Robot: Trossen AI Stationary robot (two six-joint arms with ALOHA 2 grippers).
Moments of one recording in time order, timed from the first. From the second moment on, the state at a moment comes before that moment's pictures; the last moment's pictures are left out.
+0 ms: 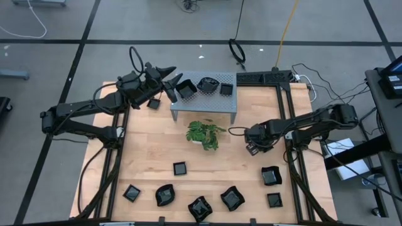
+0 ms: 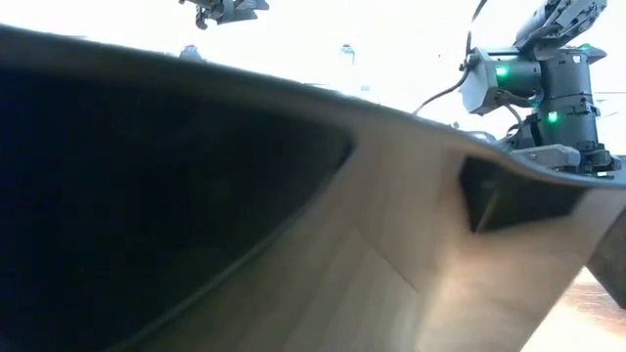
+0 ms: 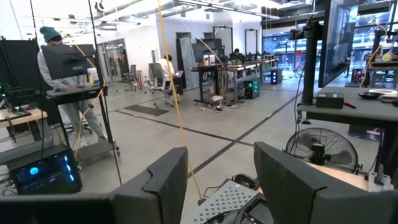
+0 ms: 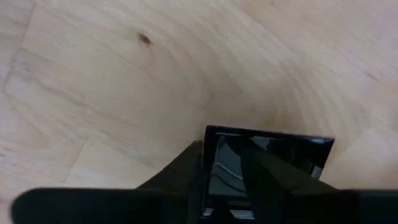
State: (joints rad) left arm 0.31 1.12 0.96 0.26 -0.34 0.10; right arm 0.01 1.34 0.59 -0.83 0.00 1.00
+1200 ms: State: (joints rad) left arm 0.31 1.12 0.96 0.26 -0.34 0.13; right arm -0.28 1.15 1.07 -0.44 0.49 -0.47
